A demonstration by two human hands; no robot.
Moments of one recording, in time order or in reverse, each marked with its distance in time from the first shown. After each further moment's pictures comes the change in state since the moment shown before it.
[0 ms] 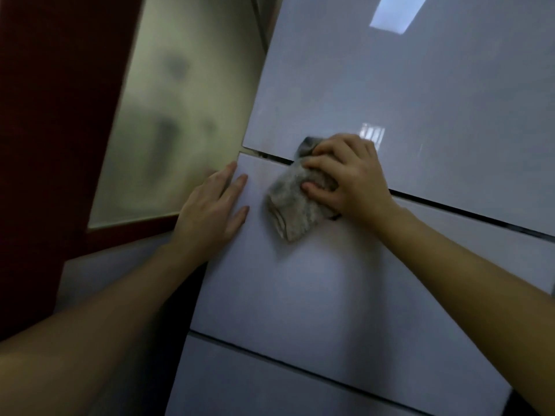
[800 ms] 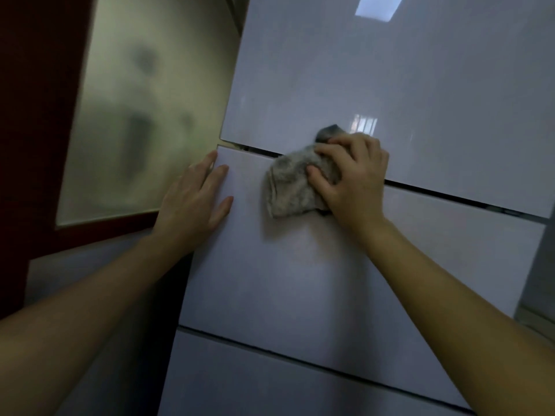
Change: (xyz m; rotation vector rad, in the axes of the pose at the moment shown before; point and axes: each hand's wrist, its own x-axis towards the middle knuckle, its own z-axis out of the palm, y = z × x) left_hand 0.008 0.008 -0.010 0.002 -0.065 -0.030; right_hand -0.034 -0.012 -0.011 0.003 0.163 0.428
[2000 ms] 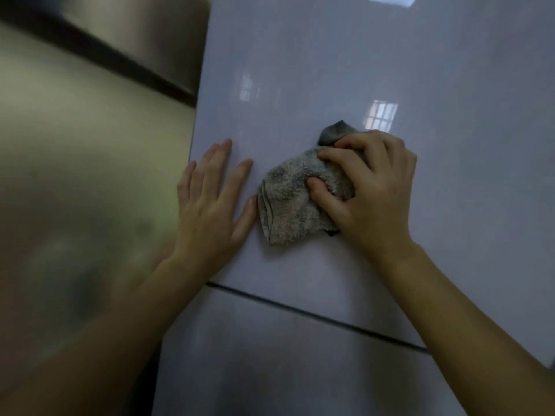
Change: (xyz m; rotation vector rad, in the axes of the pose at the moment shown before) left_hand 0.233 0.070 -0.042 0.037 0.177 -0.030; right_hand 0.204 0.095 -0.012 0.087 -0.022 -0.049
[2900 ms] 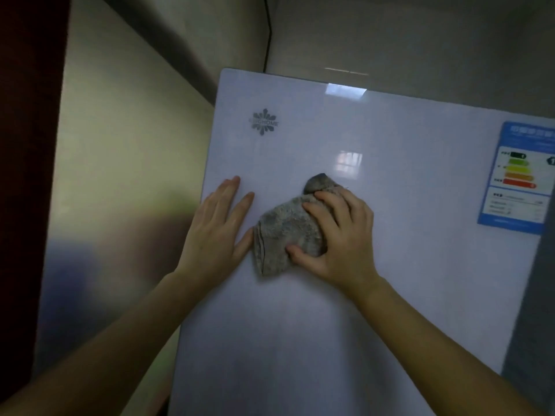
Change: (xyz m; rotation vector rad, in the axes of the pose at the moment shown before) left_hand 0.319 -0.009 -0.055 -0.024 -0.114 0.140; right_hand 0.262 0.092 -0.021 -0.115 -0.071 -0.019
